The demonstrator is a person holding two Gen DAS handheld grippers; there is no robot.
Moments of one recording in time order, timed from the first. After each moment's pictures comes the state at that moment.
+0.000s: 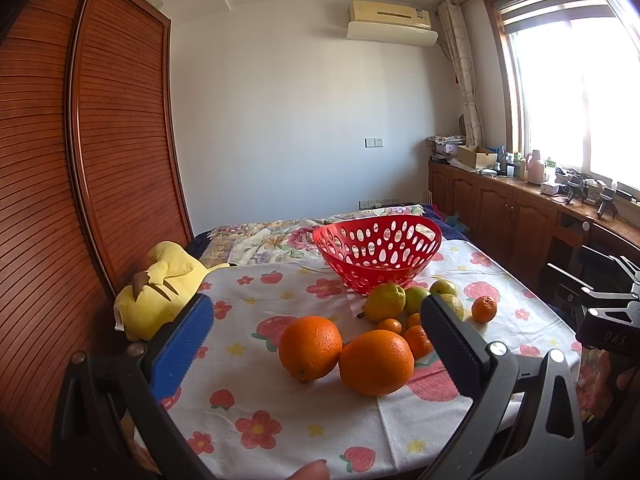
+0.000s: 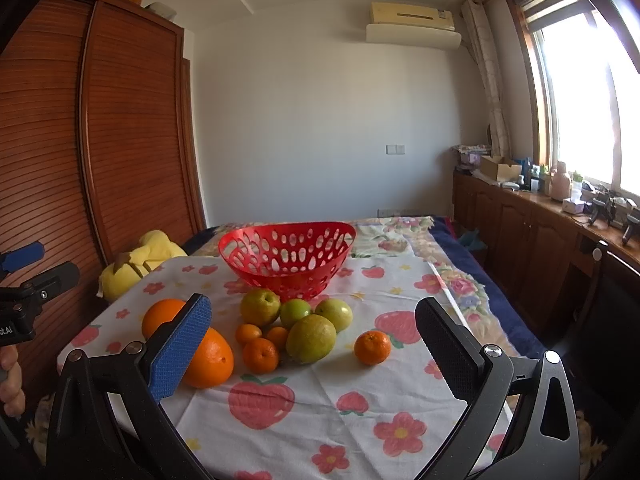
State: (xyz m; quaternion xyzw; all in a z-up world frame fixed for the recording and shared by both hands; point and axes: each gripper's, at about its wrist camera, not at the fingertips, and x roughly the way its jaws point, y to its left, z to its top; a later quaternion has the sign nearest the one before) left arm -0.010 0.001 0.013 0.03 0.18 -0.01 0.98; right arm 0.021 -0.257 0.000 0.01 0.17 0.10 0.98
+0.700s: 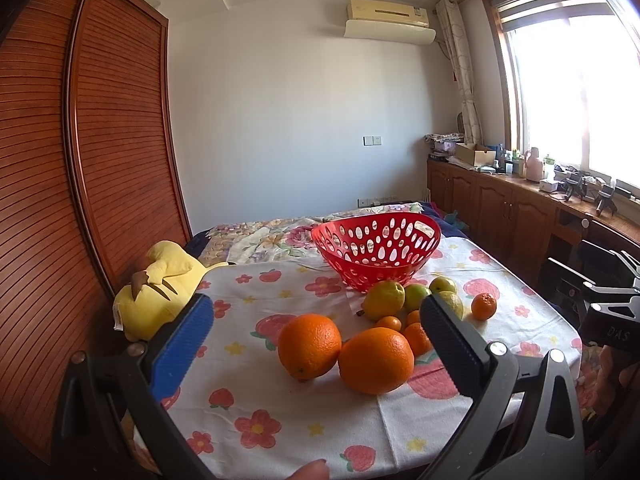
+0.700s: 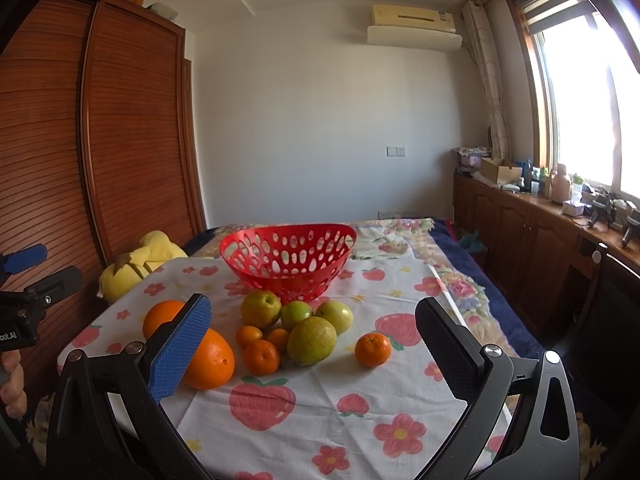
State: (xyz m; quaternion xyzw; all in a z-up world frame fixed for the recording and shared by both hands) left arm -0.010 0.002 0.010 0.04 0.18 -0.02 0.98; right arm 0.021 -0.256 -0.004 0.01 0.17 0.10 0.98
